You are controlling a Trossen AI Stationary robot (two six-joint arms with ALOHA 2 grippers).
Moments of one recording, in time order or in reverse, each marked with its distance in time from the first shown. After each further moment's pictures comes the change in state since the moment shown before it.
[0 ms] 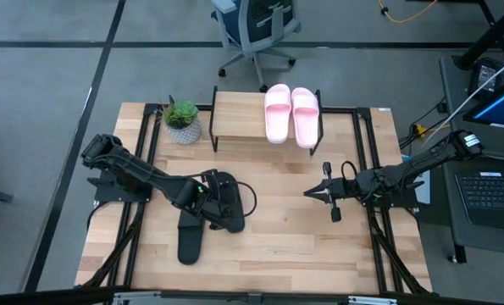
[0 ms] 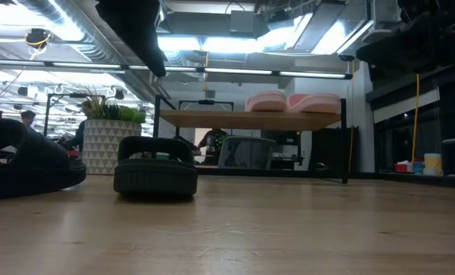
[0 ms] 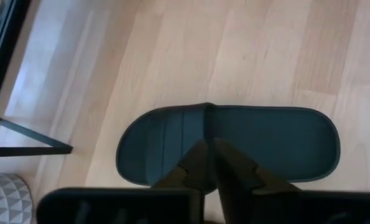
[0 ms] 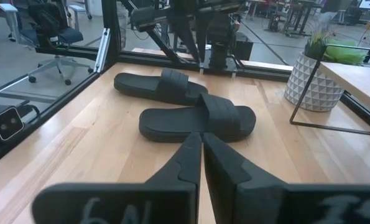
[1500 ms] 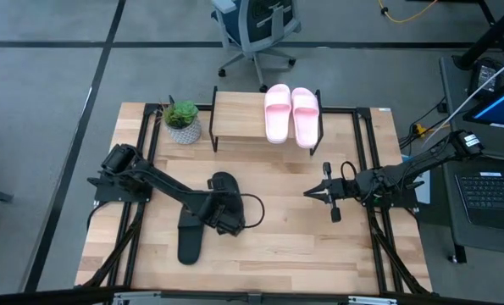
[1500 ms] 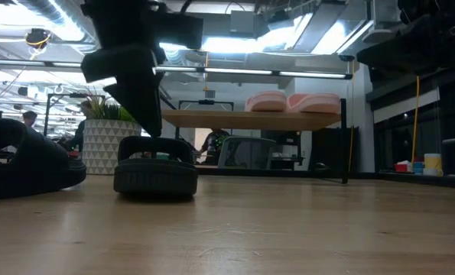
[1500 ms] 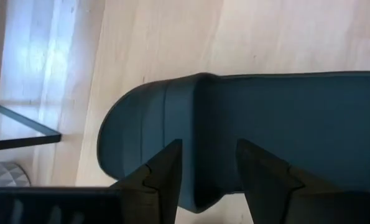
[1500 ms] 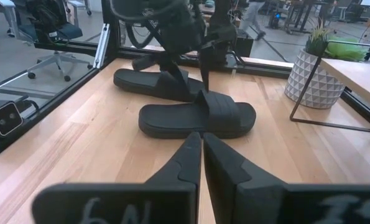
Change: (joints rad) left arm 0.006 0.212 0.000 0.001 -0.019 -0.009; right arm 0.000 0.002 0.000 -0.013 0.000 -0.001
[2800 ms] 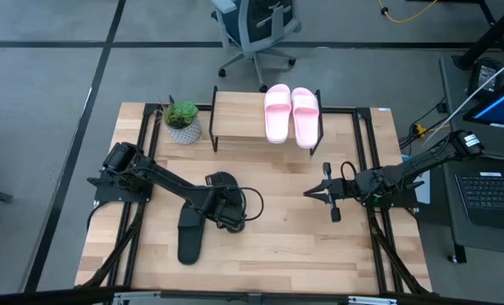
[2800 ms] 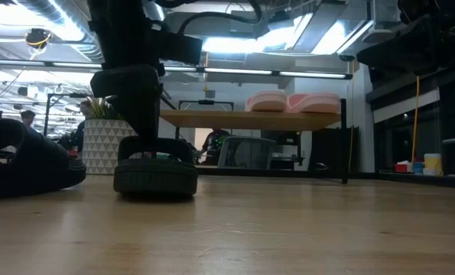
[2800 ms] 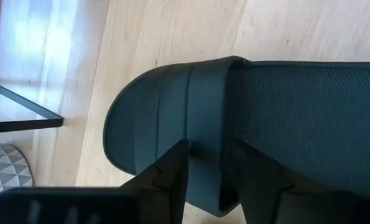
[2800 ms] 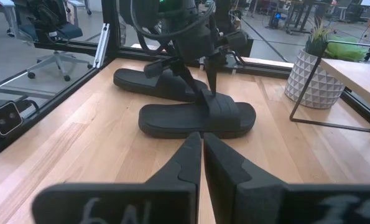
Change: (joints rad) left arm 0.045 0.000 -0.034 -0.006 0.023 -0.026; right arm 0.000 0.000 0.000 0.000 0.000 -0.001
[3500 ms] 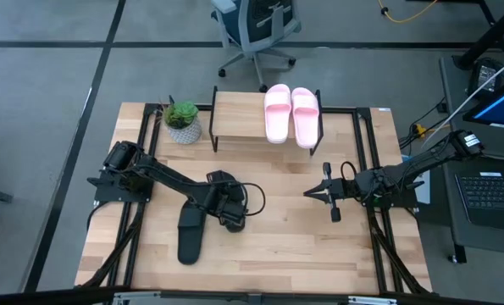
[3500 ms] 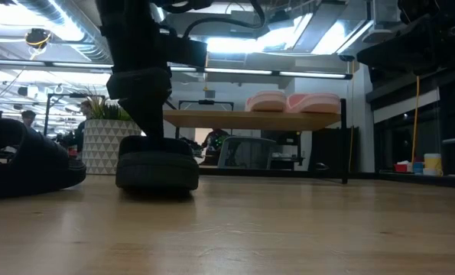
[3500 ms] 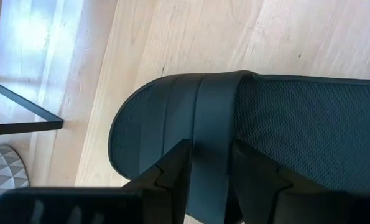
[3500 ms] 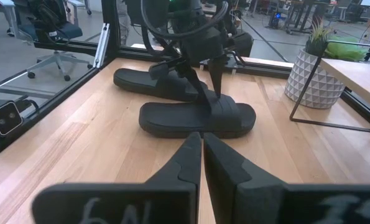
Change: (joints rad) left arm 0.035 0.000 0.000 0.022 0.006 0.000; right arm 0.000 0.000 0.000 0.000 0.000 0.000
